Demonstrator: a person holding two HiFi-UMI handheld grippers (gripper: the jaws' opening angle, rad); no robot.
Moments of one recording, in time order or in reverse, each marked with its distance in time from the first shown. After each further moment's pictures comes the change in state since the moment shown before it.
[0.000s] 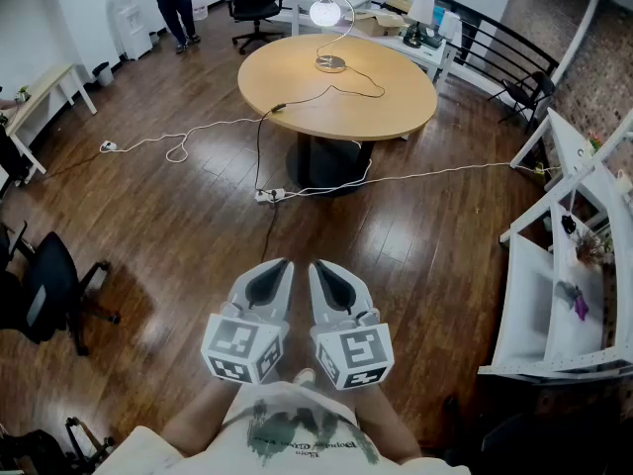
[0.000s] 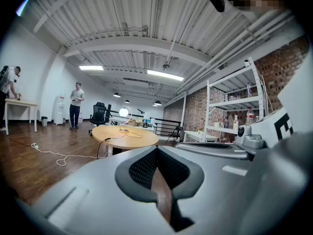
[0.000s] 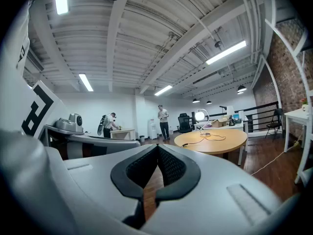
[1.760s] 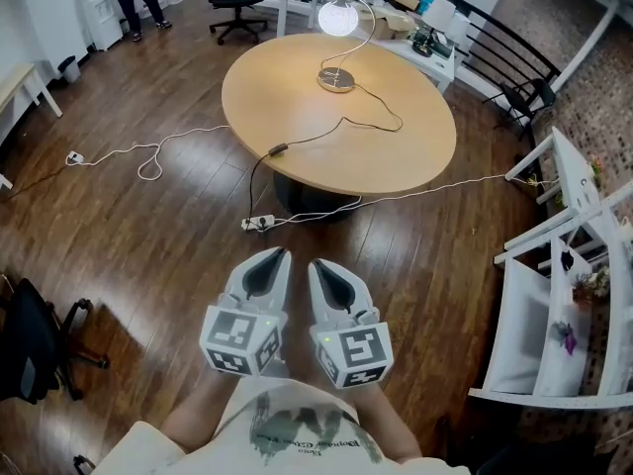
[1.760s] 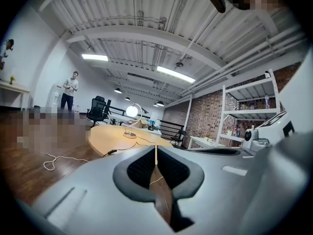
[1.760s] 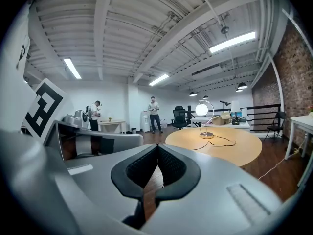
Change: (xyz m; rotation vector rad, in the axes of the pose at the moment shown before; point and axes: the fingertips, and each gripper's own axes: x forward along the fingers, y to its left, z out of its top) left arm 0.236 0.221 0.058 -0.092 0.004 -0.045; right arm 0.298 -0.093 0.020 -0.037 0.110 -0.068
